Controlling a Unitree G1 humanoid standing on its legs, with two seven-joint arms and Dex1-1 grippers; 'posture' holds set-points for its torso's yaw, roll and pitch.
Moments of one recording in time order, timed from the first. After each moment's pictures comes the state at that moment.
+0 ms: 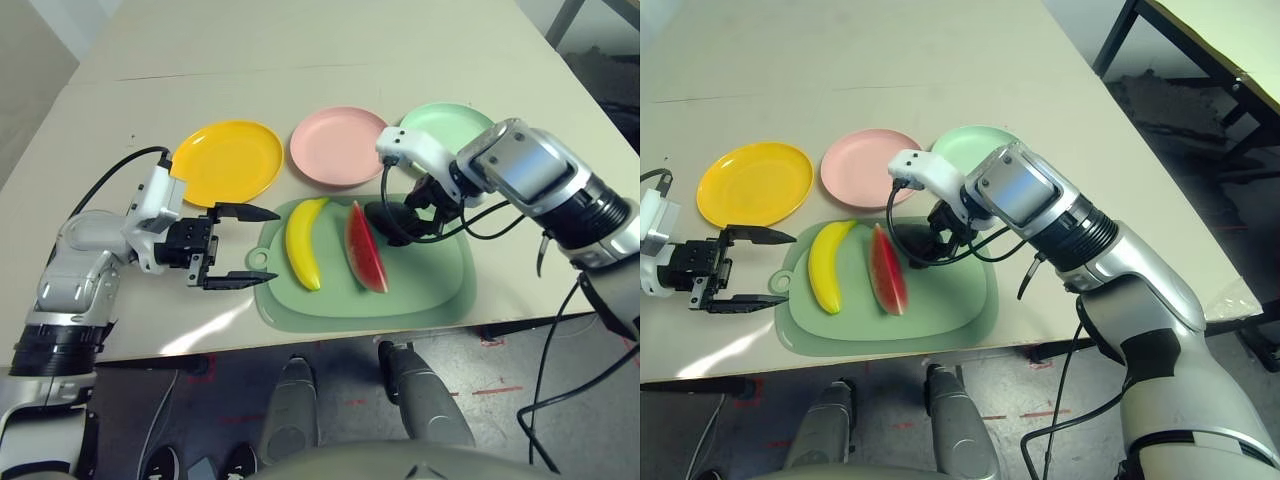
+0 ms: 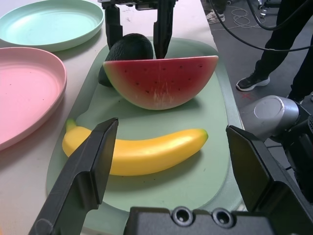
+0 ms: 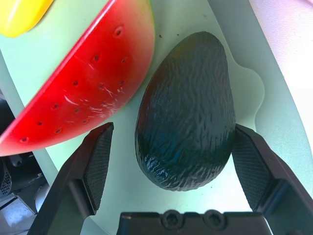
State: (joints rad) left arm -0.31 0.86 0.11 0.04 -0.55 0.05 -1.52; right arm -1.18 -0.63 0.73 0.09 0.23 1.26 1.18
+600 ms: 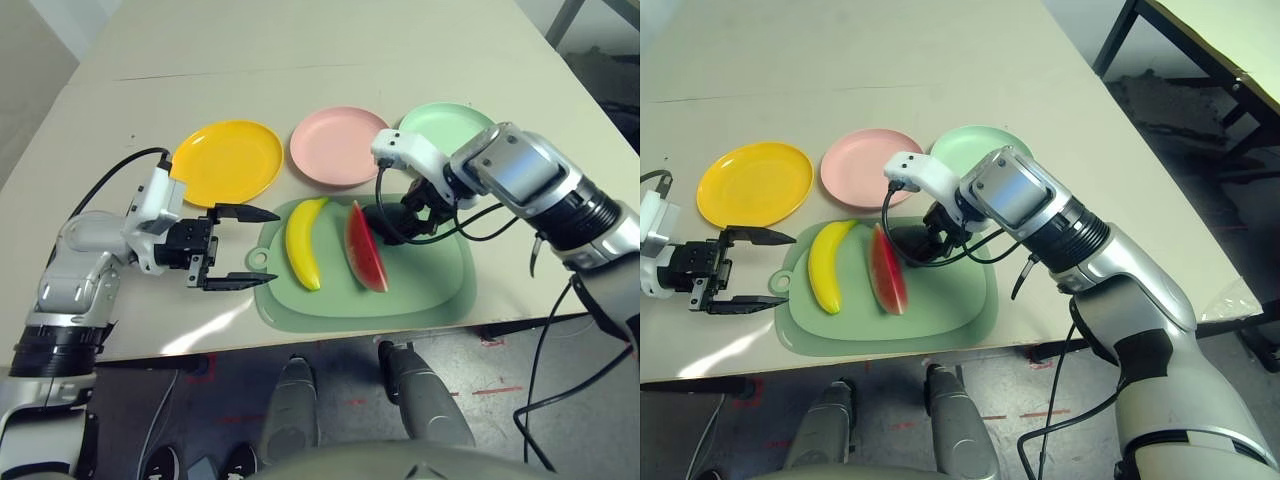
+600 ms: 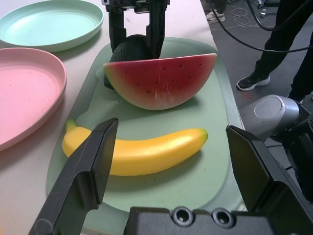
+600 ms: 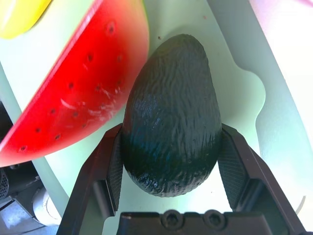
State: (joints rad) left arm -0.31 0.86 0.11 0.04 -0.55 0.05 -1.52; right arm -1.16 -0.63 0.72 0.09 0.24 1.24 1.17
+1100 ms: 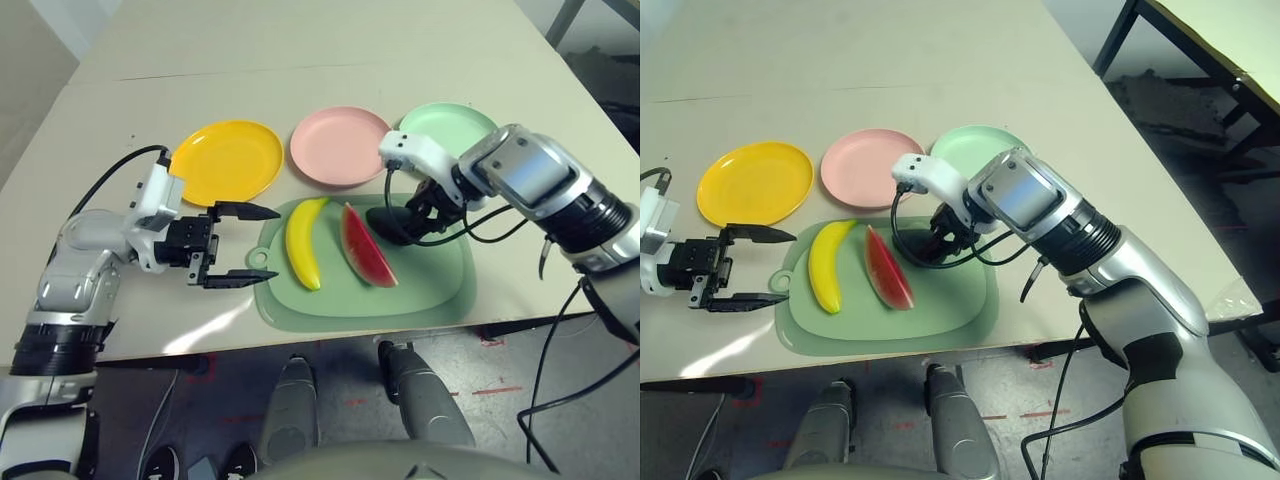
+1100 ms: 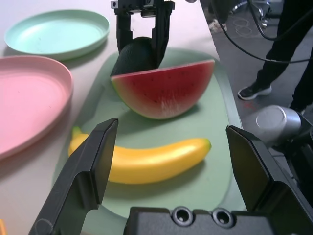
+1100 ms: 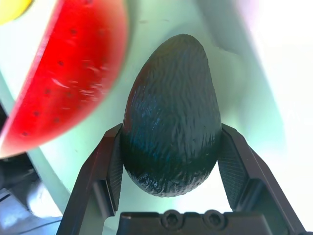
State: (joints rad) left arm -0.34 0.84 0.11 0.04 -0.59 0.10 -1.48; right arm -1.20 -0.70 0.72 0.13 0.22 1.18 1.22
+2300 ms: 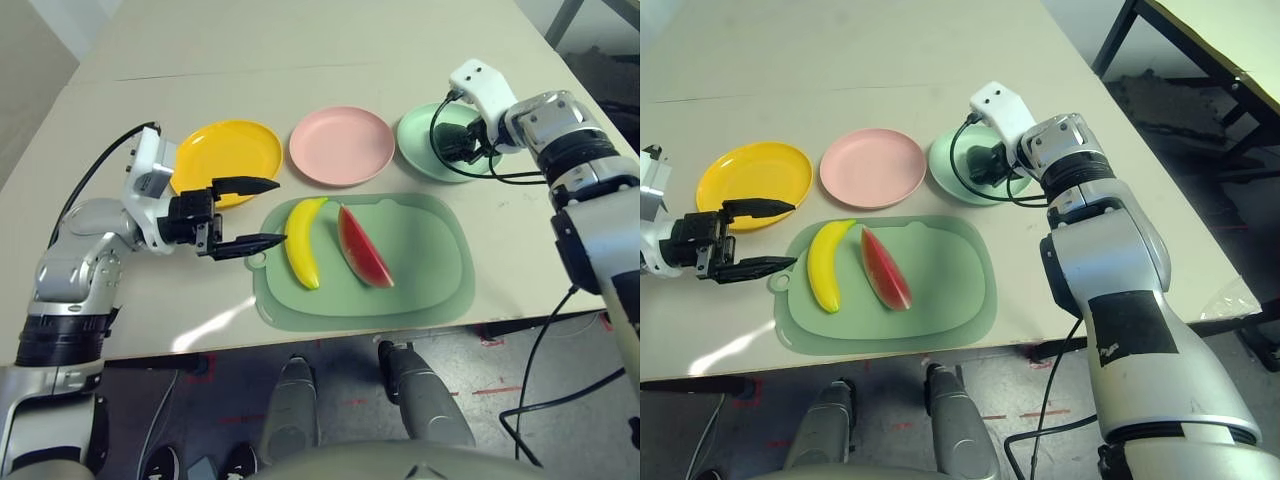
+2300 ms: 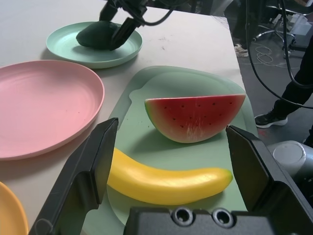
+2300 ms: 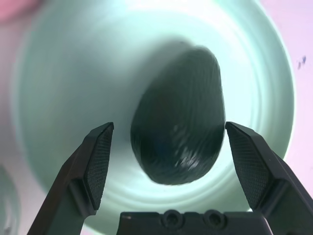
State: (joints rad) left arm -0.37 0.83 0.14 0.00 -0.62 0.26 -1.38; right arm -1.48 -0.46 0.38 1.30 -0.21 0.38 0.91
